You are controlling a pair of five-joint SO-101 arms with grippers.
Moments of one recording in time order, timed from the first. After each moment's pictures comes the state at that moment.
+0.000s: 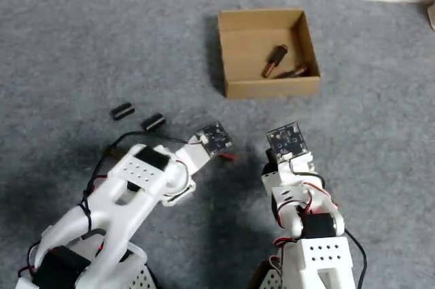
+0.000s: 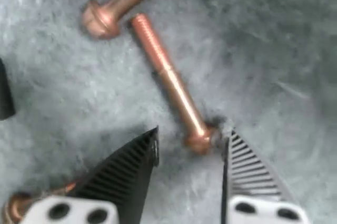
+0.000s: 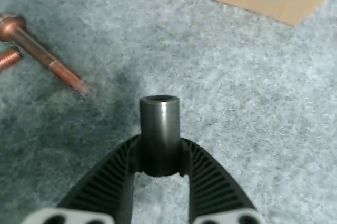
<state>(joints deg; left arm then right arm) 19.6 -24.0 59.2 52.0 -25.3 -10.5 -77.6 87.4 41.9 19.9</state>
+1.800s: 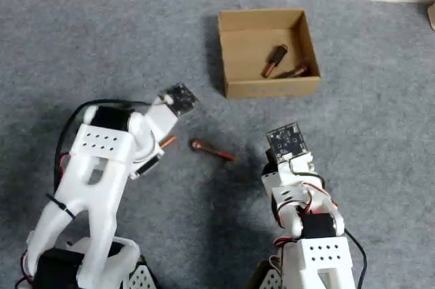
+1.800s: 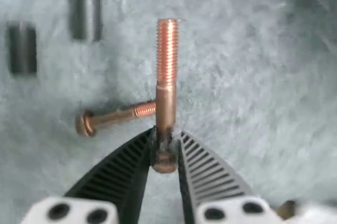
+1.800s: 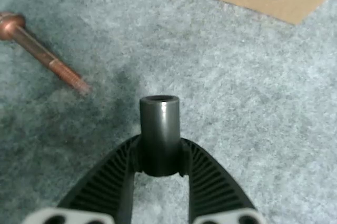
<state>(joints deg) 3.6 -24.0 36.4 80.7 -34.5 -10.5 -77.6 87.6 41.9 19.9</state>
